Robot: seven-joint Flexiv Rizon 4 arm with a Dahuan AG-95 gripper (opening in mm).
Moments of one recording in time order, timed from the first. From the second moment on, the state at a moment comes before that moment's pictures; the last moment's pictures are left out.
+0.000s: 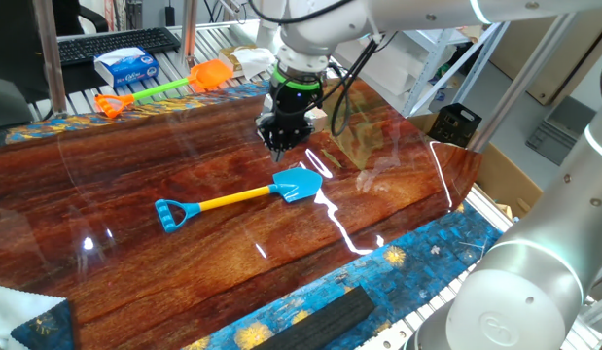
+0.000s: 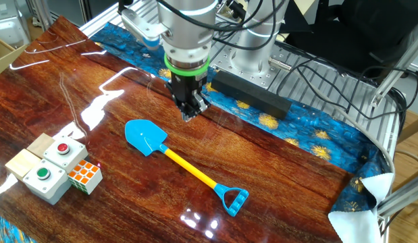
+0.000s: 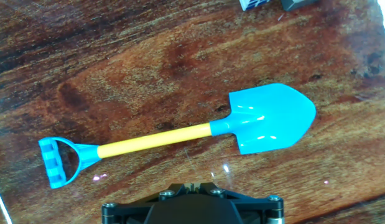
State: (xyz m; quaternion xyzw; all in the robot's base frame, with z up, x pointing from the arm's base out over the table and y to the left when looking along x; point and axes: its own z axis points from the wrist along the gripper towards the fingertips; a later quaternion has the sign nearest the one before) arm 0.497 0.005 0.160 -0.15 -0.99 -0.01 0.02
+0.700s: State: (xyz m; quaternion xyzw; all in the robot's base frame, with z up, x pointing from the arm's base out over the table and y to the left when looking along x) arm 0.496 0.006 0.159 -0.15 -0.99 -0.01 0.02
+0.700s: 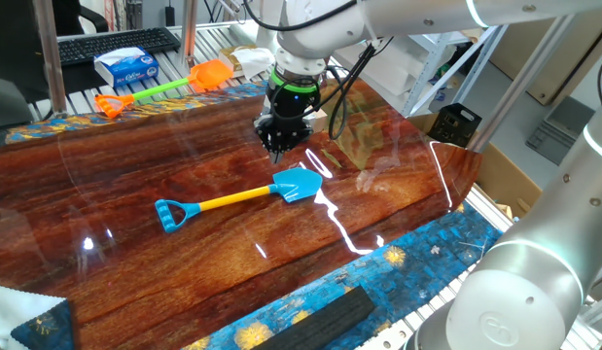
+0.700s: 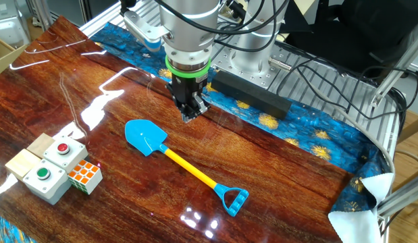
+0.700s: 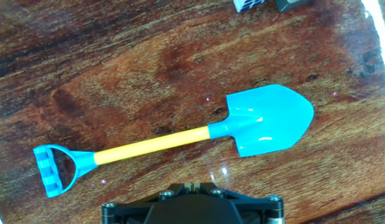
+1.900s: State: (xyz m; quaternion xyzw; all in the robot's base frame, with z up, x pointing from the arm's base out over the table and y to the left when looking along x) arm 0.497 0.007 0.155 -0.16 -0.99 -0.01 0.02
